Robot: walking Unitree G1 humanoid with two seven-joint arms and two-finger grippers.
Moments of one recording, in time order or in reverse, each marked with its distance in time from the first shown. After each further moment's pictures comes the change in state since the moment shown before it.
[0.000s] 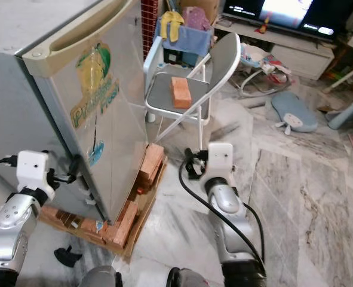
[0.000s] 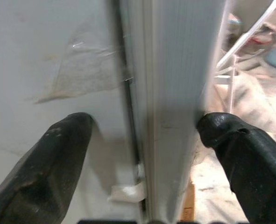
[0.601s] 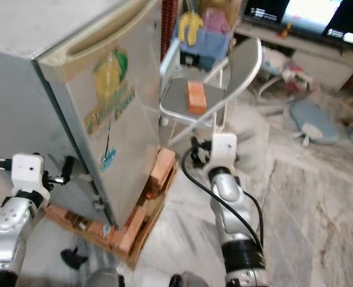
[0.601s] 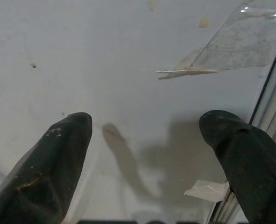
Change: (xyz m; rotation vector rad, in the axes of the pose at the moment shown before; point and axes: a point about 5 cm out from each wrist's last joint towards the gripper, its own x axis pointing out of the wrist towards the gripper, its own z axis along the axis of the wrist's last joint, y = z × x) left arm -0.004 0.023 -0.007 0.058 0.014 0.148; right arm 0.035 0.016 0.013 0.039 -0.126 0.011
